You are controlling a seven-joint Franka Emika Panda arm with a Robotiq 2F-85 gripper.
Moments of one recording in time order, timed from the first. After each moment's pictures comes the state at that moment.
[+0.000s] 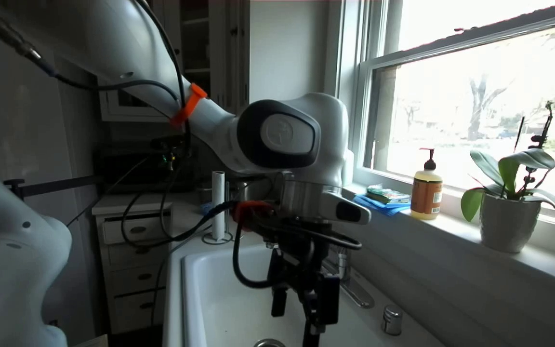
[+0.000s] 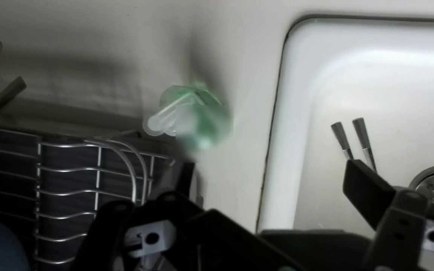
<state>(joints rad) -0.23 -0.35 -0.14 -2.50 -0.34 1.96 -0.03</state>
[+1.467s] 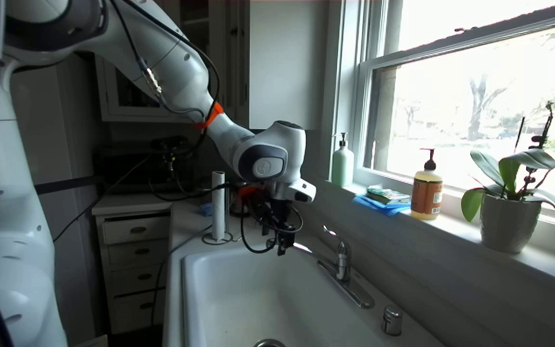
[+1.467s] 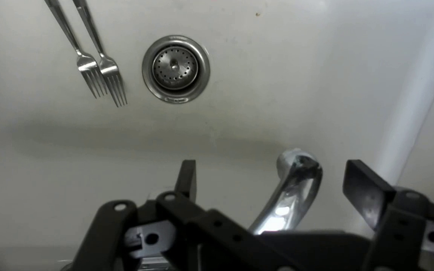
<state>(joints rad) 0.09 -0.05 0.07 -2.35 0.28 2.37 0.03</state>
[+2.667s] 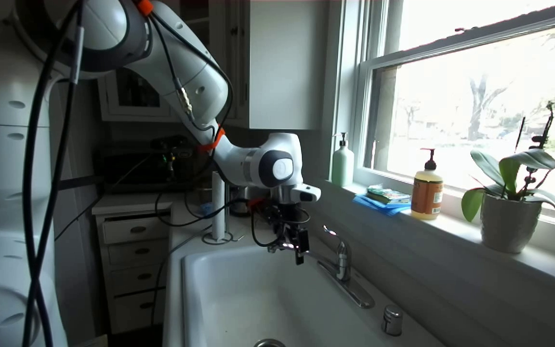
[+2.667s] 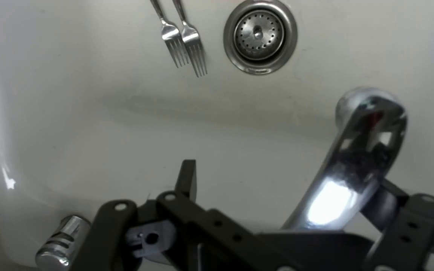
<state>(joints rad) 0.10 0.09 0.07 -2.25 -0.18 2.39 0.43</state>
